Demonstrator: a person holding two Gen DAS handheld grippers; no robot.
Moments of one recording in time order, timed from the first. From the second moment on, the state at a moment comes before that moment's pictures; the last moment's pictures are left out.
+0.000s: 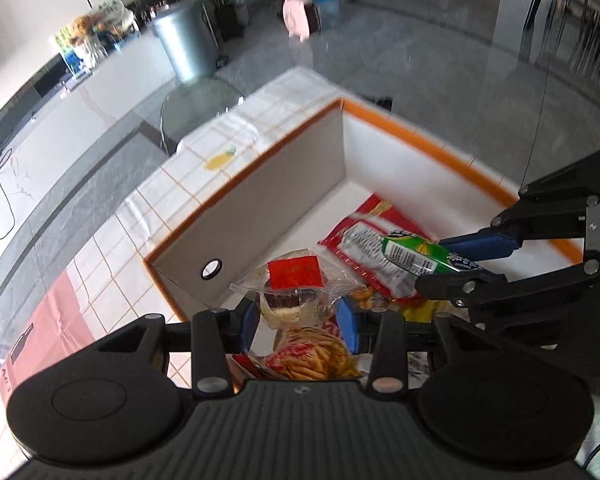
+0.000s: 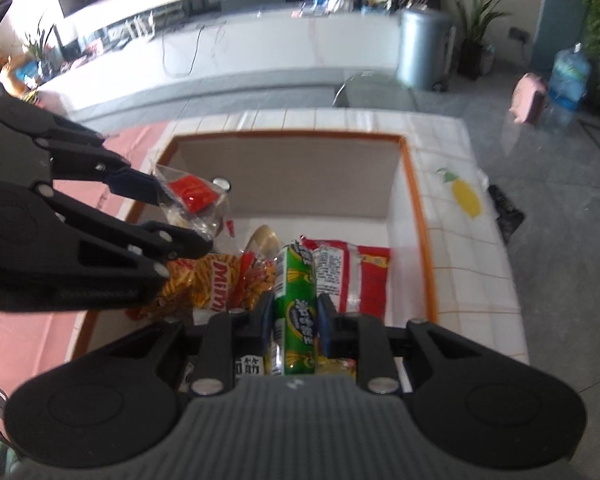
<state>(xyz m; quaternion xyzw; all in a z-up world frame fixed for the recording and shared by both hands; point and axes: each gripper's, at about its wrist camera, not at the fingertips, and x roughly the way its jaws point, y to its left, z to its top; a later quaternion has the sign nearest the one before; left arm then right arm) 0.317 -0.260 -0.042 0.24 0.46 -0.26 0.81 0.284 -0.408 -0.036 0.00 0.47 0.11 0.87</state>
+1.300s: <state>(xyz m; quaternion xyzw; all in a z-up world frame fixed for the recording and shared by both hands) 0.238 -0.198 0.061 0.22 0.37 -0.24 0.87 0.262 -0.379 0.042 -0.03 0.47 0.10 0.88</state>
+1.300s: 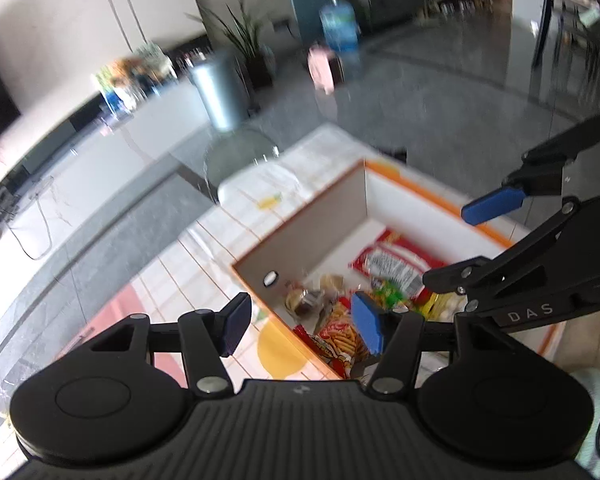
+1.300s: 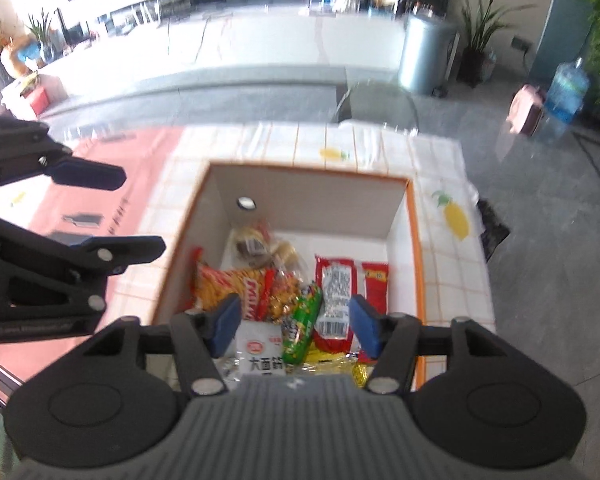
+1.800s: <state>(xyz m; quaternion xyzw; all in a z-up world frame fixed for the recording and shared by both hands) 0.094 -0.122 0.118 0.11 0.25 -0.20 0.94 0.090 -0.343 0.112 0.01 0.31 0.05 0.95</state>
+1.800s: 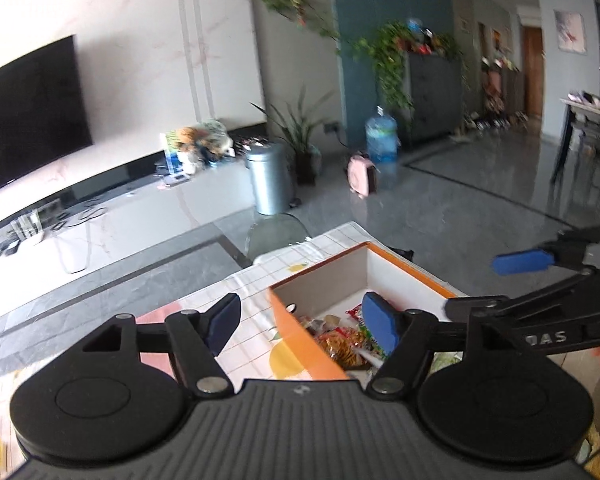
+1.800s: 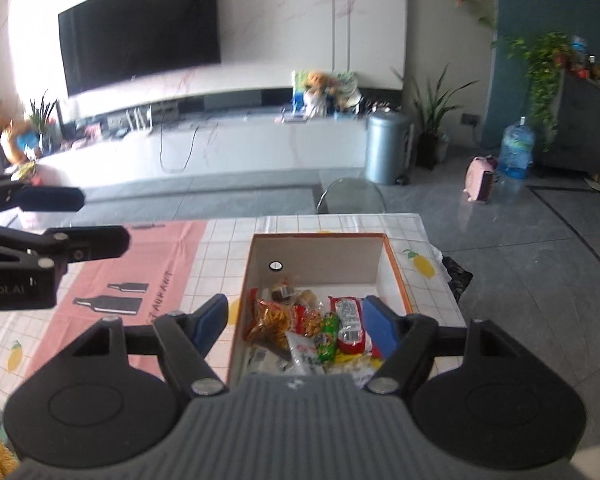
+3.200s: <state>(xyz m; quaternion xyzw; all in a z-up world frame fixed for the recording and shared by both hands) 0.037 -0.072 0.011 0.00 0.37 -0.08 0.93 0.007 -0.261 0.010 -0.01 0.30 -0.01 0.95</state>
